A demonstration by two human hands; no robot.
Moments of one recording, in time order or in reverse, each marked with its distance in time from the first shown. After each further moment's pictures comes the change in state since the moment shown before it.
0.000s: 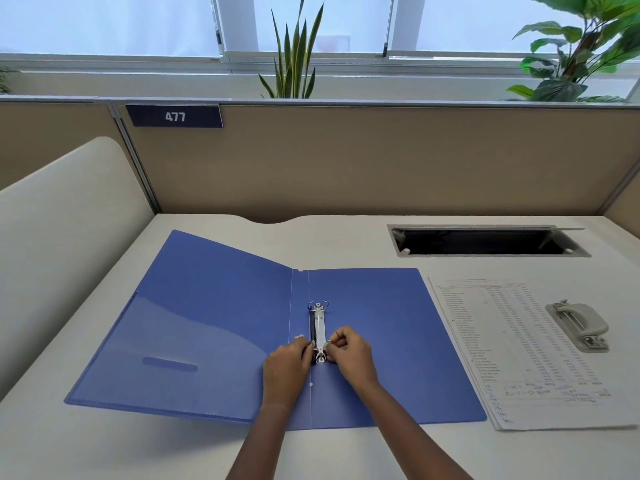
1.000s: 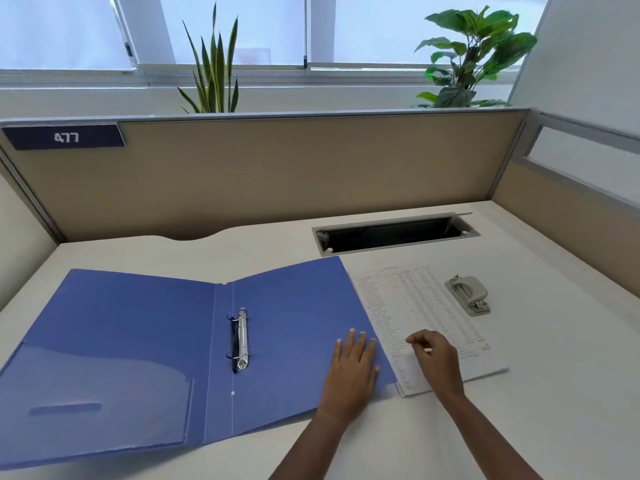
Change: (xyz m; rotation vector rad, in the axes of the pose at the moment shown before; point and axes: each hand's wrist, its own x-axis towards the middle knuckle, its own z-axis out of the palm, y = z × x) left_hand -0.061 0.180 0.040 0.094 0.018 0.669; right_hand -0.051 0.084 -0.223 -0.290 0.548 -0.081
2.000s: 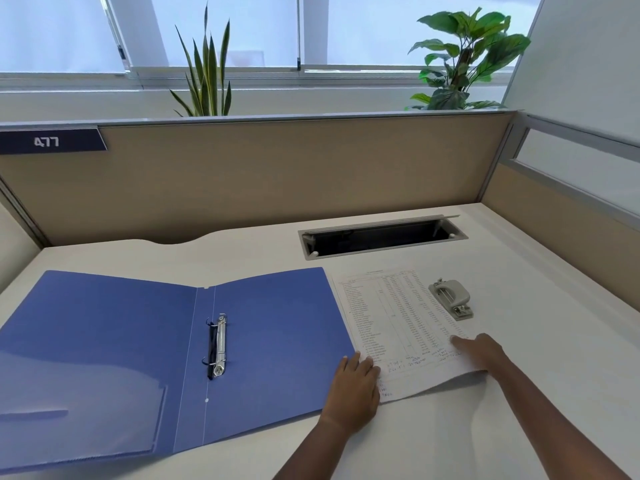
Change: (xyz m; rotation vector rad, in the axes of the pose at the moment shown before) left_hand 0.012 0.038 0.017 -0.088 -0.068 0.088; right_hand 0.077 0.055 -0.089 -0.198 -0.282 0.648
